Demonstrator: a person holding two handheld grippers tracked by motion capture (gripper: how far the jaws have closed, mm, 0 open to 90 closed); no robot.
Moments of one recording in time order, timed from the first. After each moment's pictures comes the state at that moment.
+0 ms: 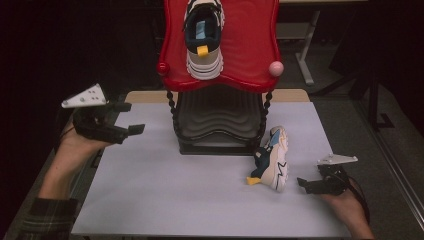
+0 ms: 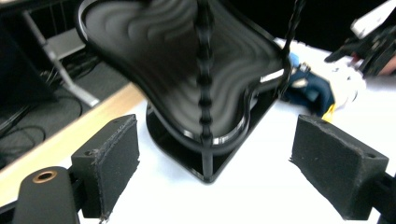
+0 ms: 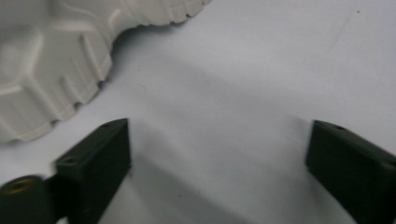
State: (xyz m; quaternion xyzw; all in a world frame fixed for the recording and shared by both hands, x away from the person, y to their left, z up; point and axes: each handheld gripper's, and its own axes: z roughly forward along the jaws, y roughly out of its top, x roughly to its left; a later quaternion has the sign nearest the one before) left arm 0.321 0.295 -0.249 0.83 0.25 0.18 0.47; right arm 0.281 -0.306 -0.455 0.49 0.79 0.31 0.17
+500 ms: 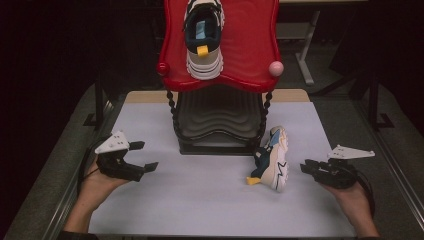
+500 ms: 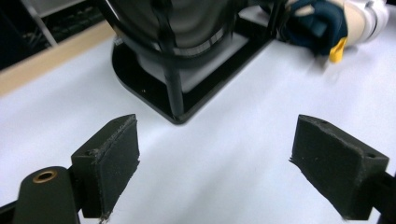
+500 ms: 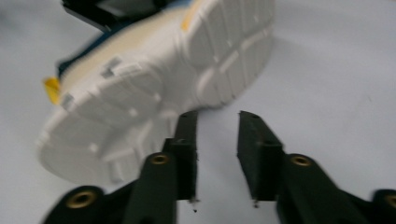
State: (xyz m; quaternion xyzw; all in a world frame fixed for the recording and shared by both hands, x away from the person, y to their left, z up) left arm 0.291 0.280 -0.354 0.84 0.28 0.15 0.43; right arm 0.276 -0.307 -0.412 0.43 0.78 0.42 0.15
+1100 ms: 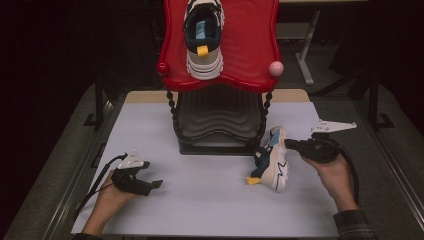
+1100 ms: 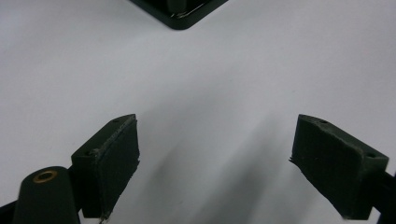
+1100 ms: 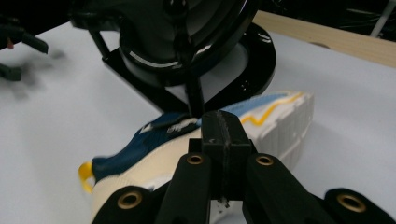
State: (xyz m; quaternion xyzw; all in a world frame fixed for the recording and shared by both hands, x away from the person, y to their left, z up) left arm 0.297 0.285 -0.435 0.87 0.31 0.13 0.37; right arm 0.328 -0.268 -0.374 0.39 0.78 0.47 0.12
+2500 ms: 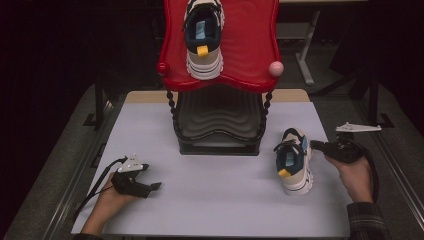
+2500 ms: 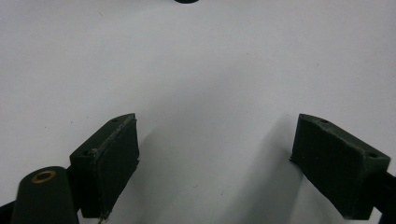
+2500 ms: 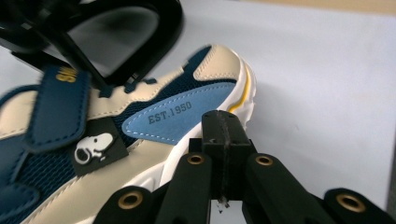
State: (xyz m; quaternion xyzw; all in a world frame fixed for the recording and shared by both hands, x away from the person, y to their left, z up) left arm 0.299 0.292 -0.453 0.87 0.31 0.13 0.36; right arm 0.338 -0.345 -0.406 0.50 0.75 0.42 0.13
